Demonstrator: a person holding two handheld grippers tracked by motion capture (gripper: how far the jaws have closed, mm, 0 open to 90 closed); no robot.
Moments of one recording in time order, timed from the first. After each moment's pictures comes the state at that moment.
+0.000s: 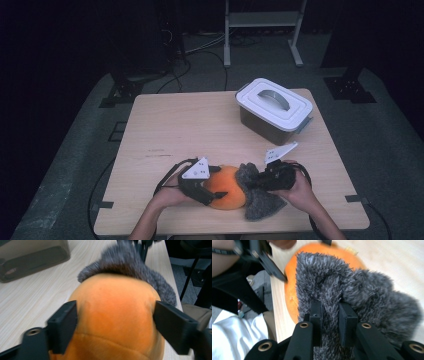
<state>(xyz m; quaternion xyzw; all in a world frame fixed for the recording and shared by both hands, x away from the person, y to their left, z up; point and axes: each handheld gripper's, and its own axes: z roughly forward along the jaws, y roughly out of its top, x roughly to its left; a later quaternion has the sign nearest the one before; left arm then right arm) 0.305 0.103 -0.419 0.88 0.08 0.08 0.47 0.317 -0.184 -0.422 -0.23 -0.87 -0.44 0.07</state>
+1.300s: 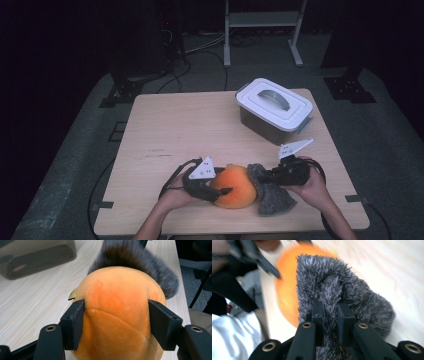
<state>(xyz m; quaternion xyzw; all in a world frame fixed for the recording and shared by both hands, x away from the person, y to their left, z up) 0.300 0.089 -0.419 0.87 0.11 0.10 0.46 0.320 -0.217 -0.406 -0.26 -0.86 -0.43 0.04</state>
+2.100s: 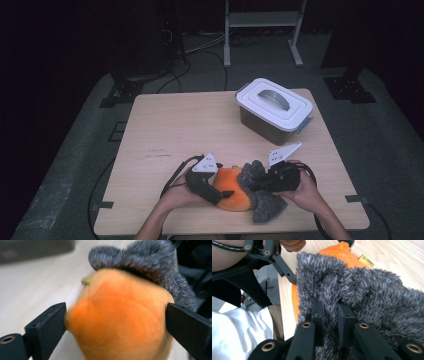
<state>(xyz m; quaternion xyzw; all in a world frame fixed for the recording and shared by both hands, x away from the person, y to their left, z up) 0.311 0.083 -0.425 0.87 0.16 0.03 0.46 0.311 -0.192 -0.411 -0.20 -0.88 -0.43 0.07</state>
